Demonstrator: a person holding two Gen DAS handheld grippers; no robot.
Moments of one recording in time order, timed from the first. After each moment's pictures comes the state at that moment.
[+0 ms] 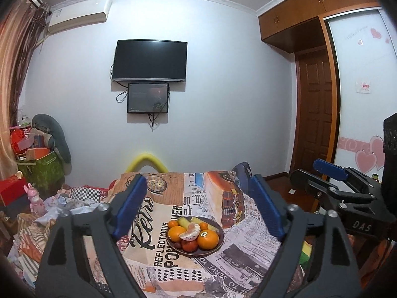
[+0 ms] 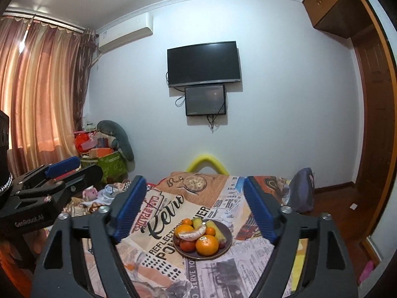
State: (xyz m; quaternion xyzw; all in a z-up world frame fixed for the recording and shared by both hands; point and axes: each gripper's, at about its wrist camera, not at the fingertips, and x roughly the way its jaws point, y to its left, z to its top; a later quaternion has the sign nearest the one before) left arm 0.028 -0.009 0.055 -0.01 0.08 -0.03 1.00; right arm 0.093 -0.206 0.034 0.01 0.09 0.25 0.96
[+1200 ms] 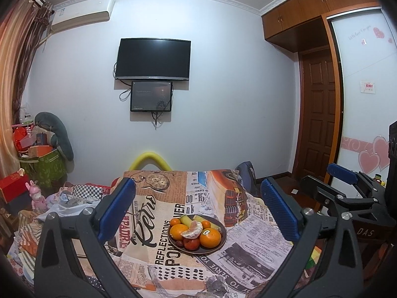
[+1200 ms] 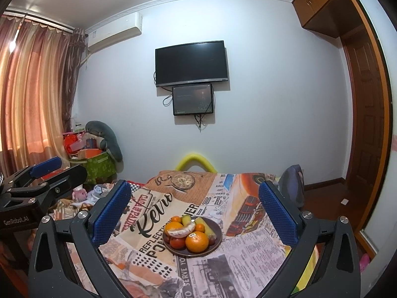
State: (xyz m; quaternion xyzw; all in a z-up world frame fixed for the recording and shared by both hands) left arm 0.024 -0.011 0.050 -0.01 0.08 -0.02 1.00; right arm 0.078 -0.215 0.025 0.02 0.09 0.22 0.97
